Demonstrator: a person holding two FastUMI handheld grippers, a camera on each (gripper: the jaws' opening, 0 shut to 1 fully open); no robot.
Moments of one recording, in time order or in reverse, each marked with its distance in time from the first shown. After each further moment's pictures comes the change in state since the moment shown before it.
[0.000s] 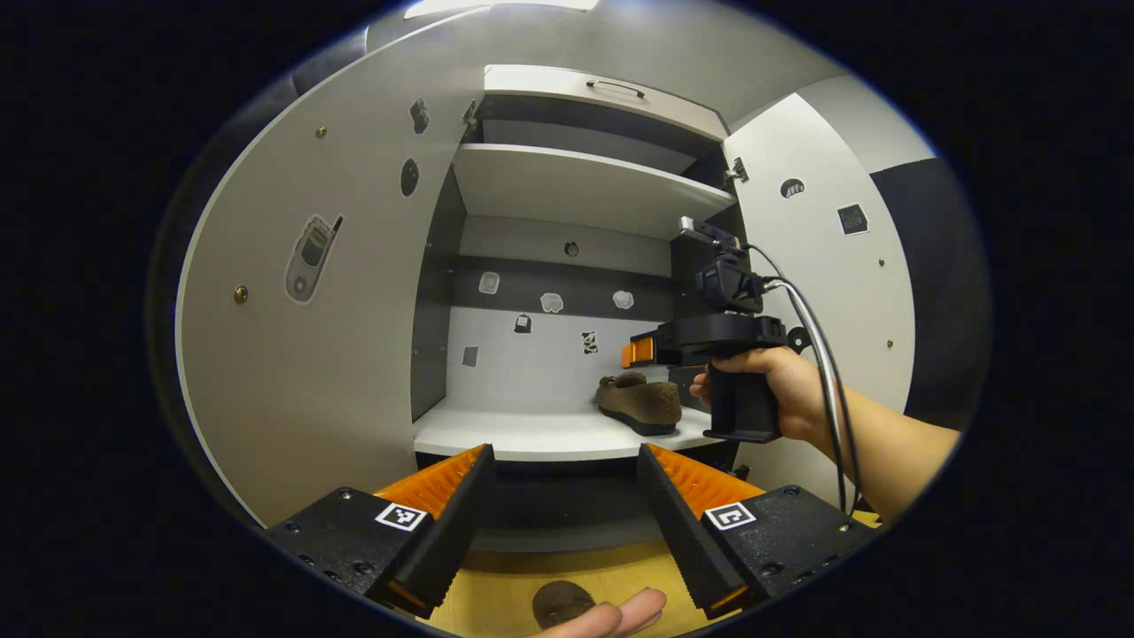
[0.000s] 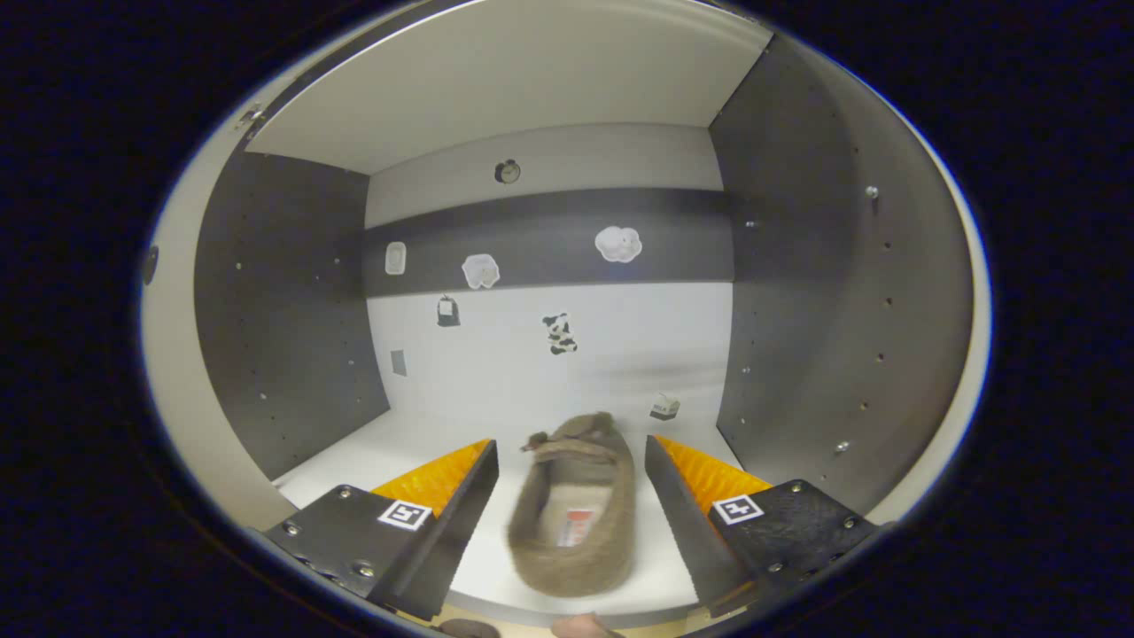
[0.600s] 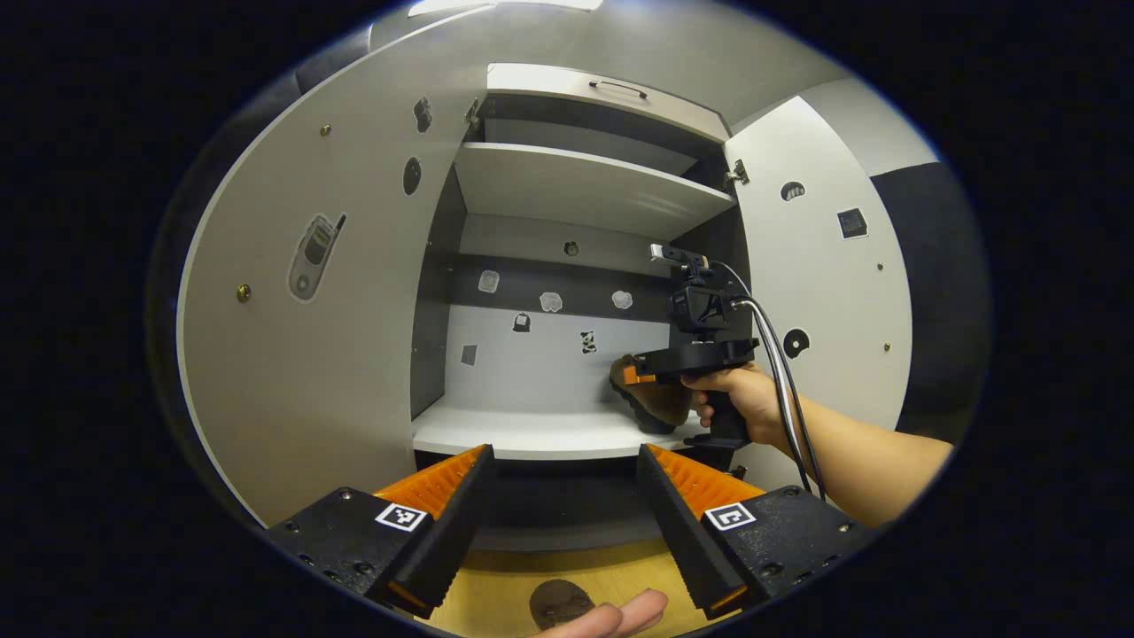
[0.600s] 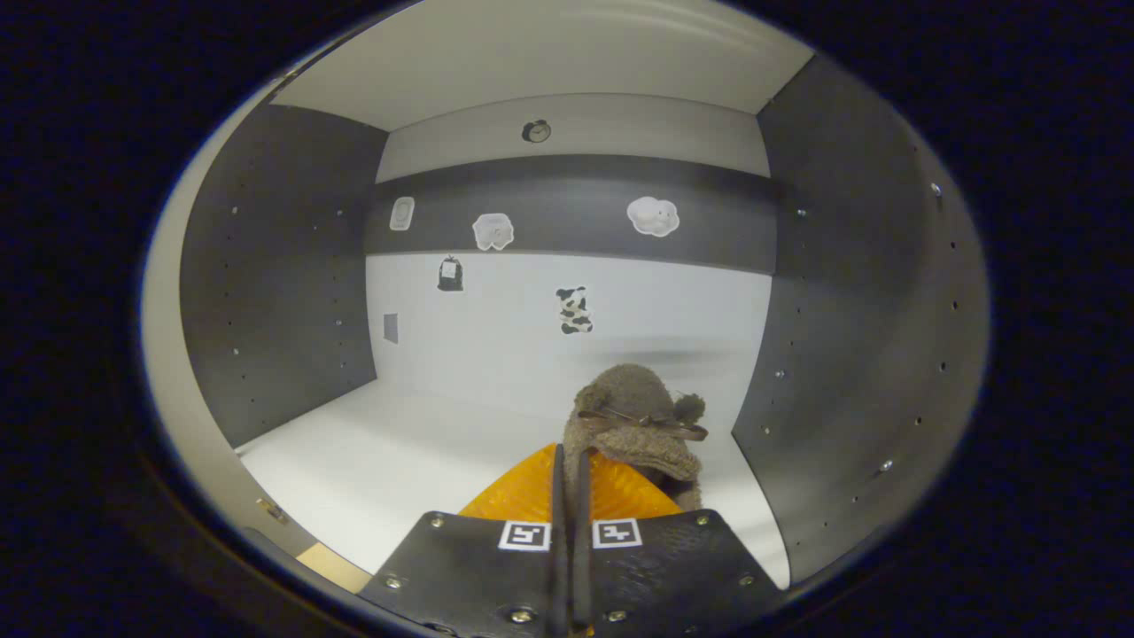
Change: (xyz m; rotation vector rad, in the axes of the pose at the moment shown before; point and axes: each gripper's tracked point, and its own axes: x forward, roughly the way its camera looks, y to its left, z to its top) left arm 0.000 -0.001 -0.002 -0.008 0.013 -0.010; right arm 0.061 -0.005 -0.030 -0.102 0.049 0.016
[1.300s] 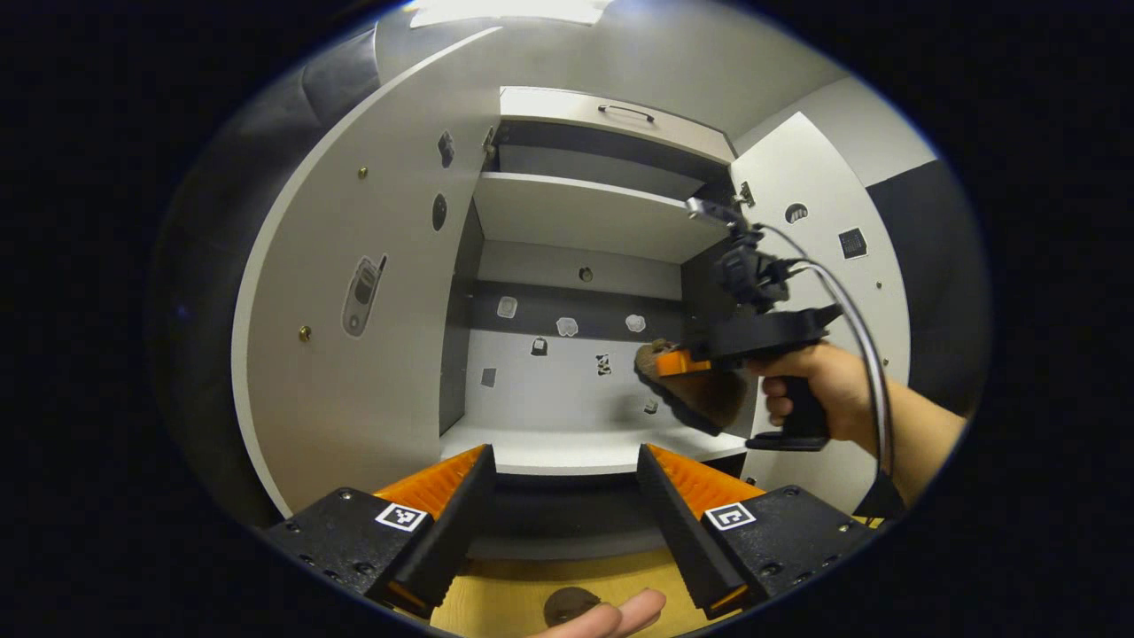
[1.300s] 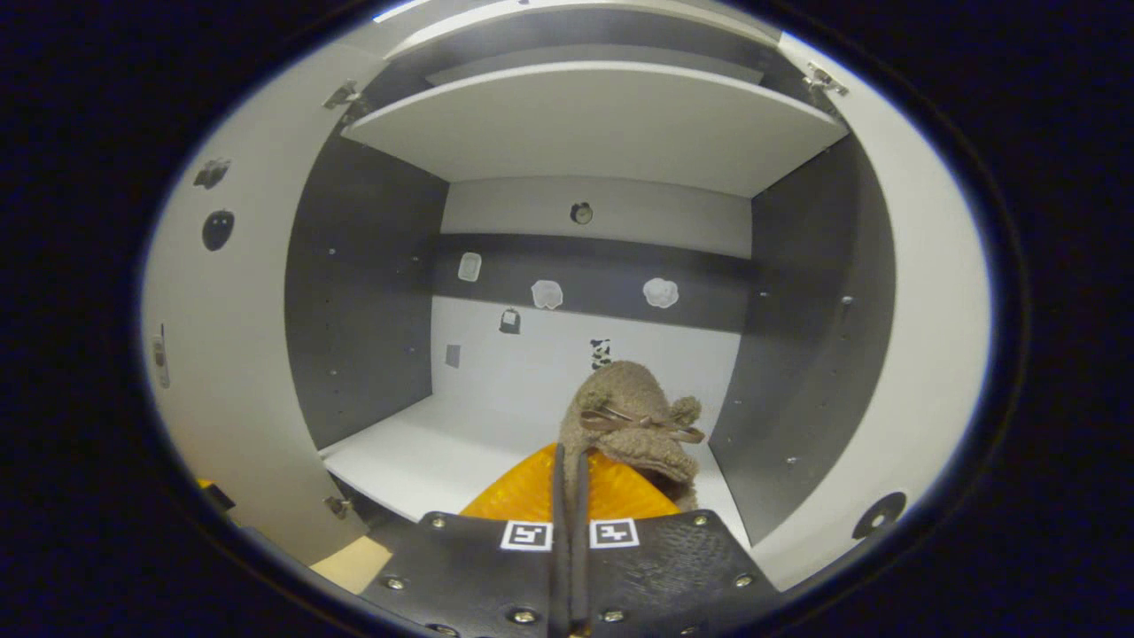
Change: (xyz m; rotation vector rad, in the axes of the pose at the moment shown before) left arm -0.018 0.014 0.024 0.012 -0.079 0.034; right arm -0.099 0.041 0.042 -0.079 -0.078 0.025
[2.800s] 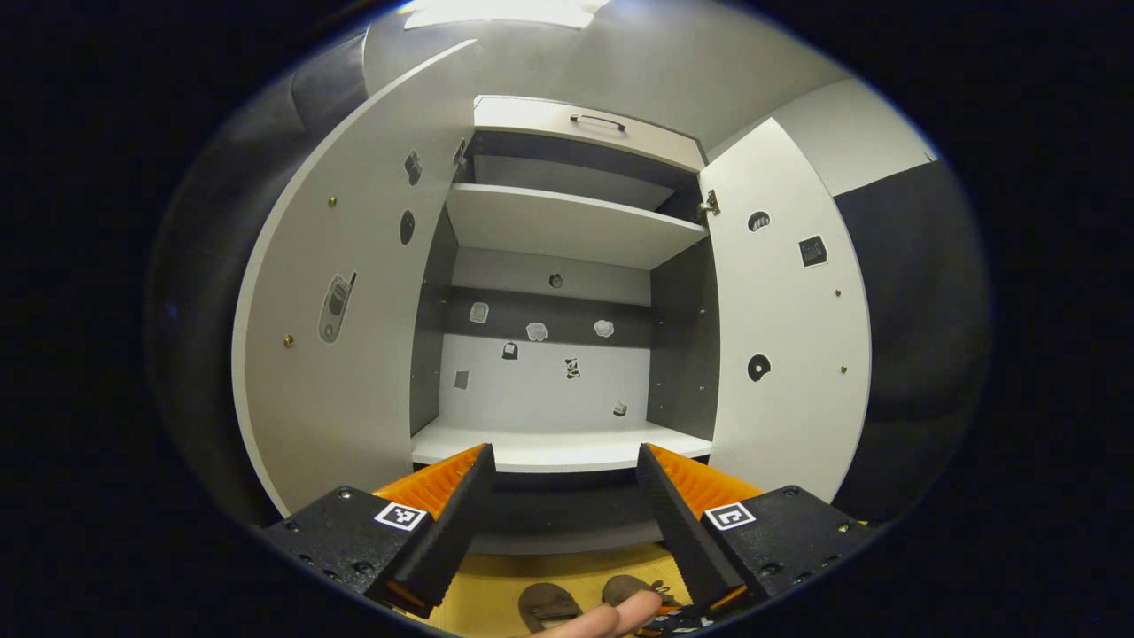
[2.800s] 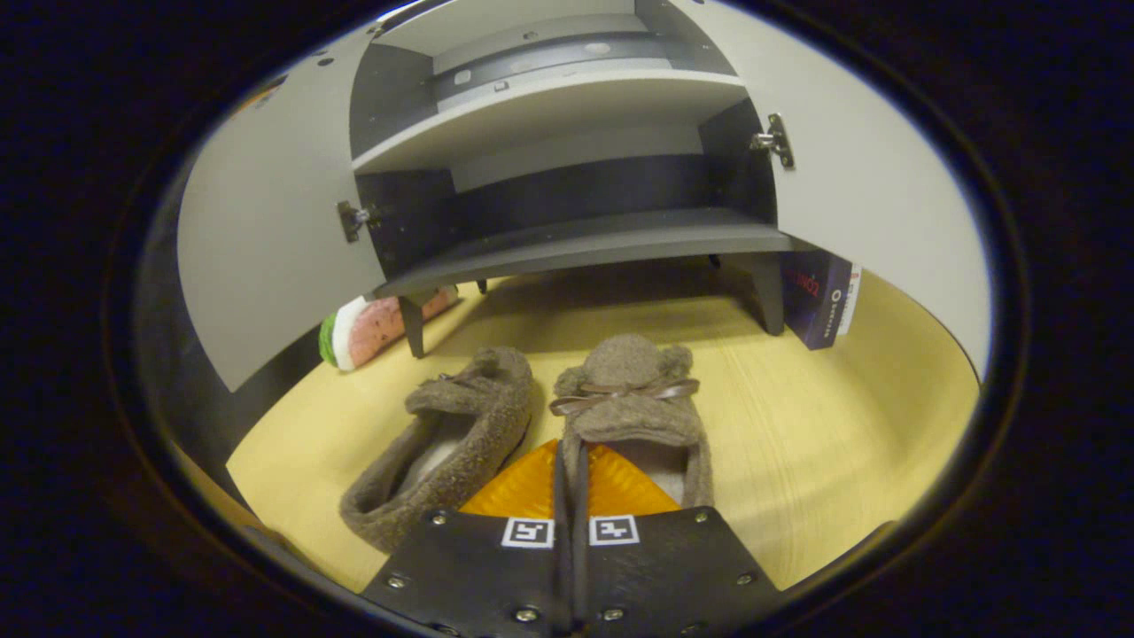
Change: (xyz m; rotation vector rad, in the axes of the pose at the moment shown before) left arm -0.017 -0.035 0.003 0.006 -0.004 -0.067; right arm -0.179 0.082 -0.421 0.285 0.313 0.027
